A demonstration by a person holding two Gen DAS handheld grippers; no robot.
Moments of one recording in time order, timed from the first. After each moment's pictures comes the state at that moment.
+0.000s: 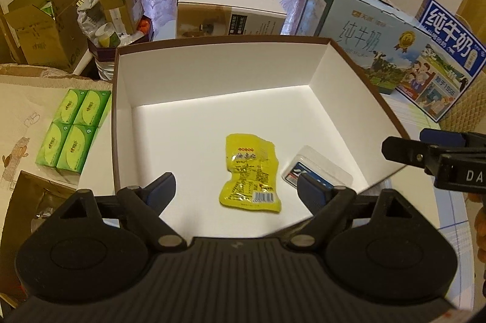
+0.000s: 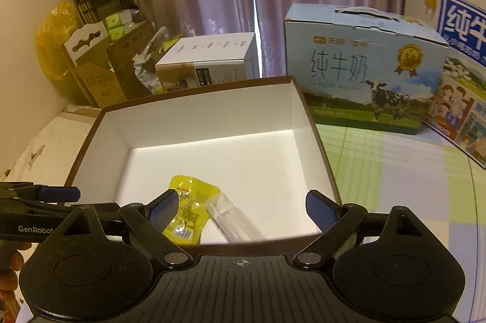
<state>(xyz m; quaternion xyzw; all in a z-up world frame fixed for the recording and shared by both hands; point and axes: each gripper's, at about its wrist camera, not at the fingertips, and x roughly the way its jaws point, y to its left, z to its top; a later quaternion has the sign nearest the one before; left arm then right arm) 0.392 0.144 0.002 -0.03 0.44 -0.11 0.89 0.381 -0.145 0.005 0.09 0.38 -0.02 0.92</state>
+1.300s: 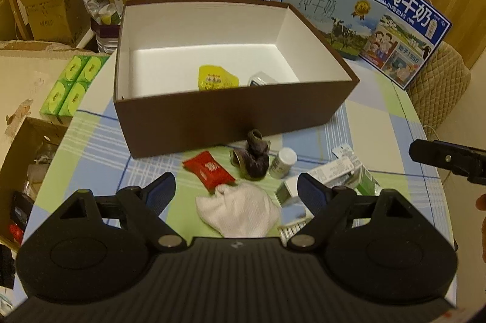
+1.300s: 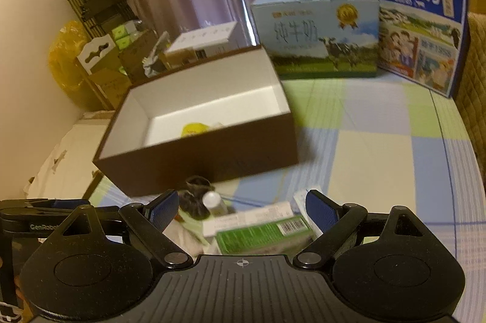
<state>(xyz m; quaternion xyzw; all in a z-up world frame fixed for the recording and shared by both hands) 0.246 0.123 0.005 -0.05 0.45 -0.11 0.88 0.221 -0.163 0.012 0.15 0.38 -0.02 0.91</state>
